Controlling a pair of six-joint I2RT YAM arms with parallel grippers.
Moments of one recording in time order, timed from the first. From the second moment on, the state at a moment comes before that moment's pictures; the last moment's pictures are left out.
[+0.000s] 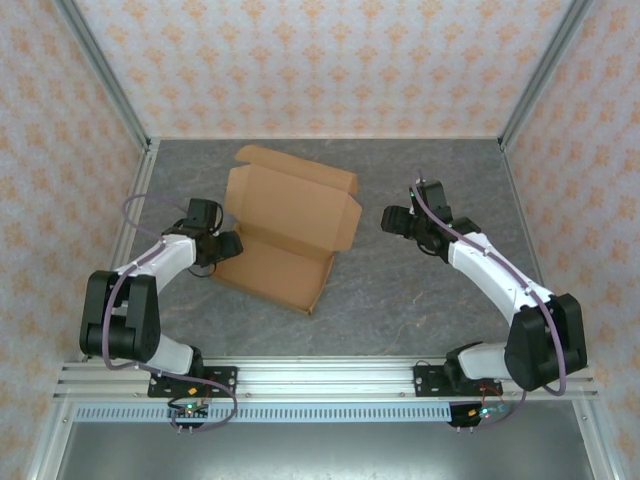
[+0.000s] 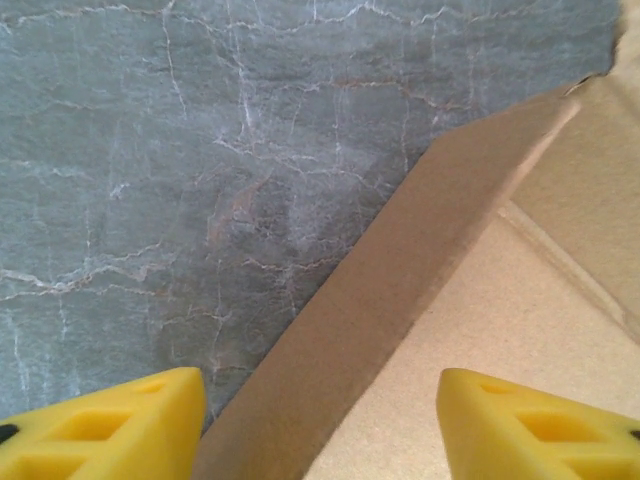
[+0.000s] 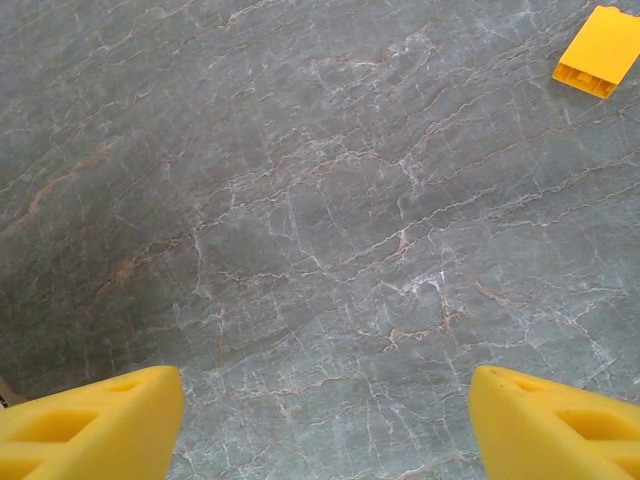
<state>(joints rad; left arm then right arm) -0.03 1.48 0.80 -0.45 0.02 -0.46 0.33 1.33 0.94 -0.46 0.04 0.47</state>
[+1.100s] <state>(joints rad) -0.30 1.57 0.80 -0.29 -0.11 -0.70 -0.03 1.82 1.36 -0.54 0.12 0.45</state>
